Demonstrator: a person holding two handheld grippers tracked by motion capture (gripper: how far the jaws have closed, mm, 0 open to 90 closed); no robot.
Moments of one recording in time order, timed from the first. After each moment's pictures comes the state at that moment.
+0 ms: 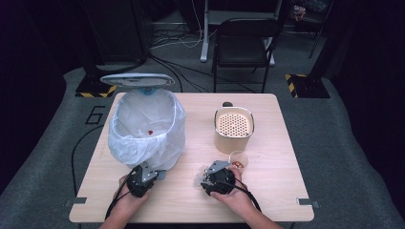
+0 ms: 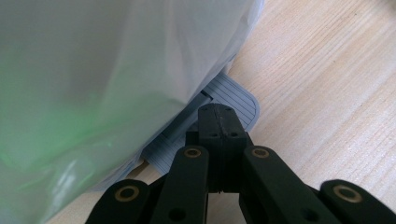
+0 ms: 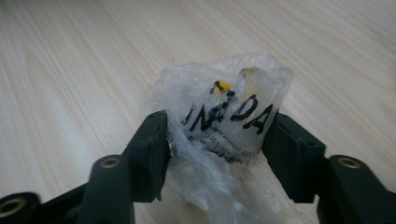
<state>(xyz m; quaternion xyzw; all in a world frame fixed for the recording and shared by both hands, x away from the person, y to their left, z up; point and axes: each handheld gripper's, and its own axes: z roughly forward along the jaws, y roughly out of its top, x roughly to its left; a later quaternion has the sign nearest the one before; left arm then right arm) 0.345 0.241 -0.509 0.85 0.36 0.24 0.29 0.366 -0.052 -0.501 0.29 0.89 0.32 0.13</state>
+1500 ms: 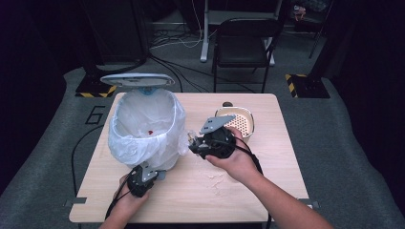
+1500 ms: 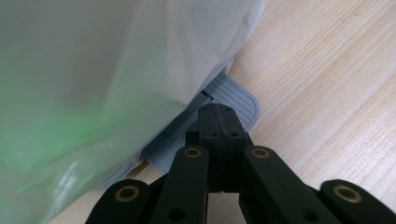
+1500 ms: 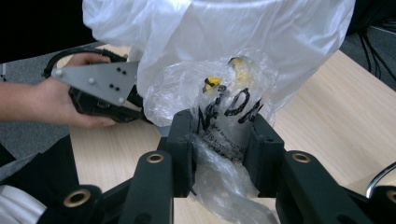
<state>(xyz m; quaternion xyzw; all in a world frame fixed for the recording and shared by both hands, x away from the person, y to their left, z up) 0.346 0.242 -0.508 0.86 0.35 0.24 0.29 0.386 -0.032 -0.317 0.21 0.88 0.42 0.12</state>
